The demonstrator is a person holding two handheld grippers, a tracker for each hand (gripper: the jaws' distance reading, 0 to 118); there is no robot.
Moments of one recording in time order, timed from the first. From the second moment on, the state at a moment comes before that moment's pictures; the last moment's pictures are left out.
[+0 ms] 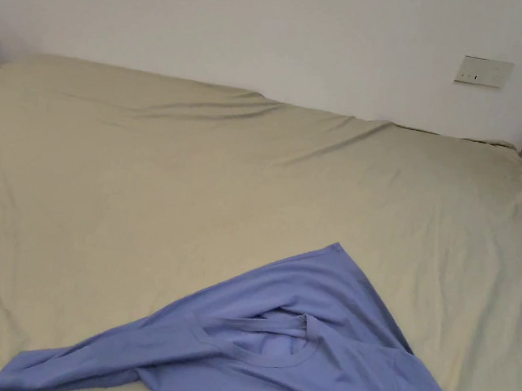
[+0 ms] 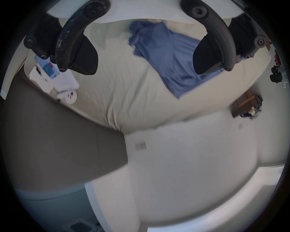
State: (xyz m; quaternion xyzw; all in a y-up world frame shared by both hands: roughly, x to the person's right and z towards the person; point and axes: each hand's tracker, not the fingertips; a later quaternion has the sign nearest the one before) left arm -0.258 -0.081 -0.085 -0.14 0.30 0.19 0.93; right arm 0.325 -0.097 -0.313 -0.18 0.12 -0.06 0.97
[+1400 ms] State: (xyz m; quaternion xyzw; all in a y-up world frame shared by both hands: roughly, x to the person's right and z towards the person) left arm -0.383 -0.157 -0.160 -0.47 0.29 0.35 0.76; right arm 0.216 -0.090 -0.284 -0.16 0.28 0.01 0.94
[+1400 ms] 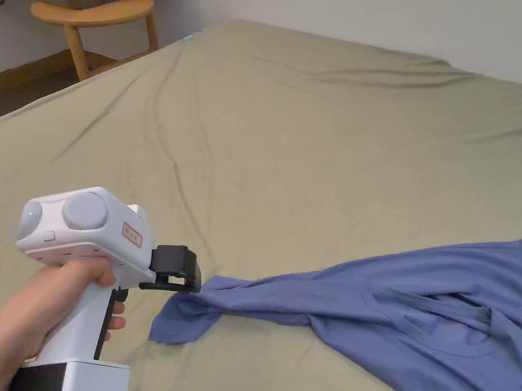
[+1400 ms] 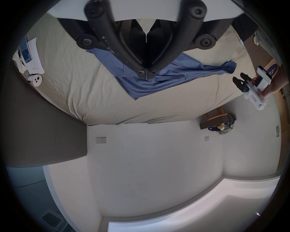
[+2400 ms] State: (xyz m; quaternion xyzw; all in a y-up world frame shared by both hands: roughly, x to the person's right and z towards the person) left arm -0.305 -0.173 -0.178 -0.47 0.26 0.29 0.79; right arm 0.039 -0.111 -0.683 -0.34 0.35 0.08 0.87
